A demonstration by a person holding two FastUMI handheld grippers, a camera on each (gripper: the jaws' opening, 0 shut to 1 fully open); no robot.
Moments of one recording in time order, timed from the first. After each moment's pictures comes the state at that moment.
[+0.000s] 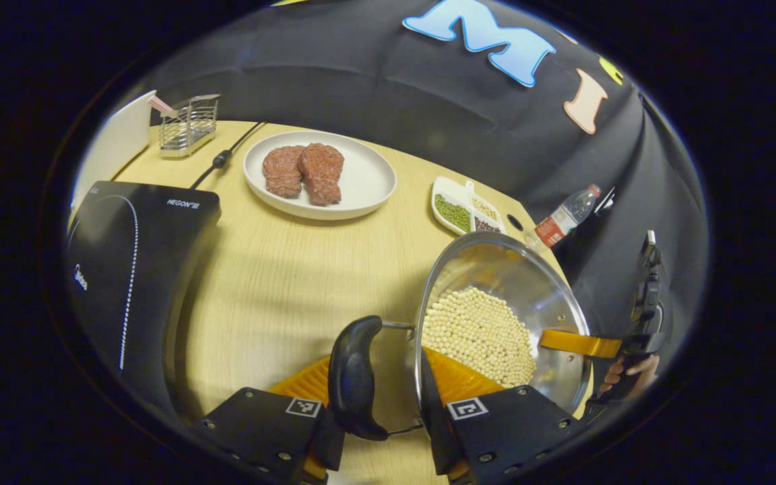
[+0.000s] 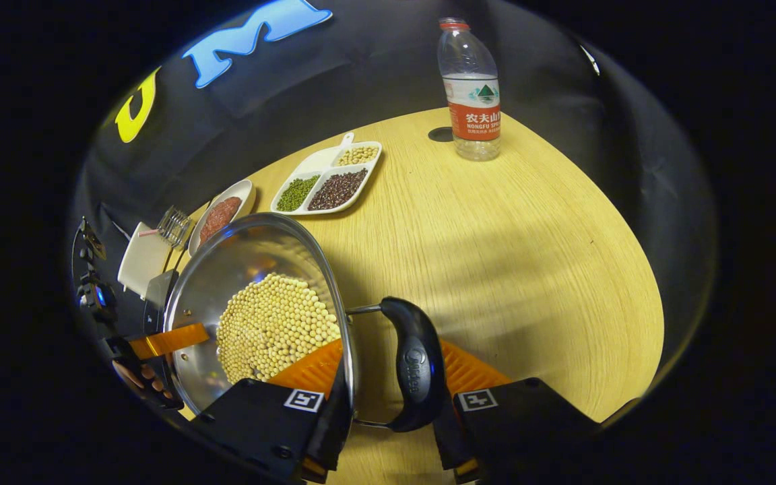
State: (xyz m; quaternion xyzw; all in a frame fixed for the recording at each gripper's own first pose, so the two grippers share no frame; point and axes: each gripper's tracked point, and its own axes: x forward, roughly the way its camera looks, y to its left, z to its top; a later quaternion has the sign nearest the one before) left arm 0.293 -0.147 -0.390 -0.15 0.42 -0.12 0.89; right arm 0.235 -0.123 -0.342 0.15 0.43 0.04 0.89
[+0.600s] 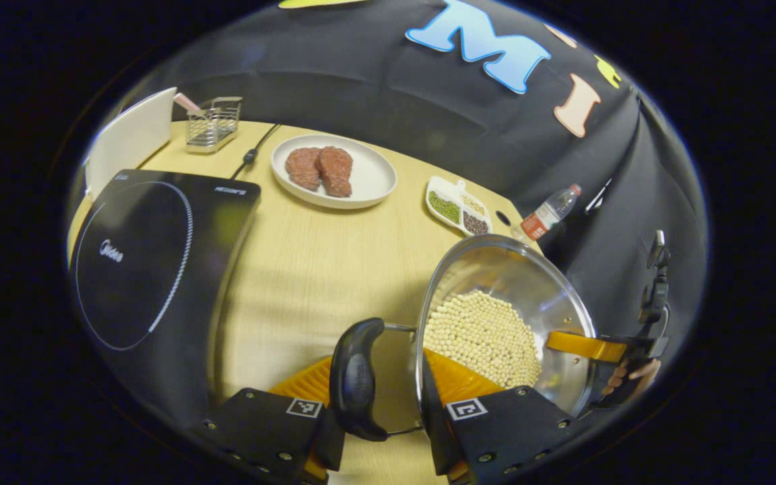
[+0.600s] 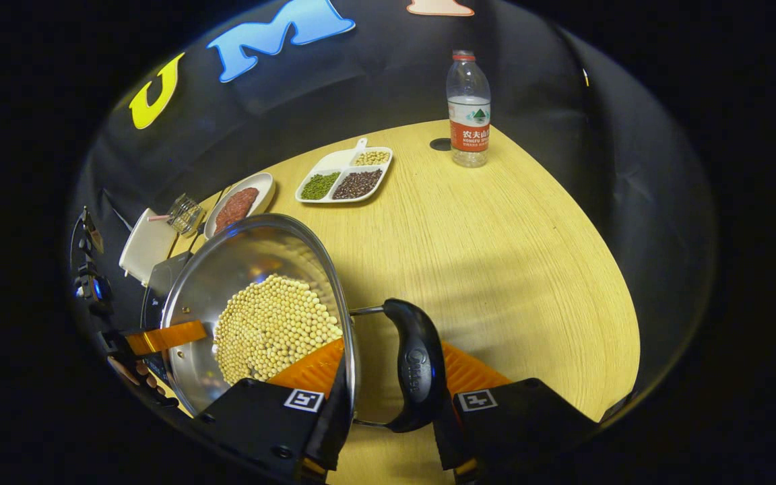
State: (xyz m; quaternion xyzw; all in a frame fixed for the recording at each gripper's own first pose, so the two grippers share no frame) left arm 0.227 -0.124 -0.352 -0.17 0.42 -0.12 0.88; right arm 0.163 -0.101 -0.300 0.13 0.42 0.02 0.90
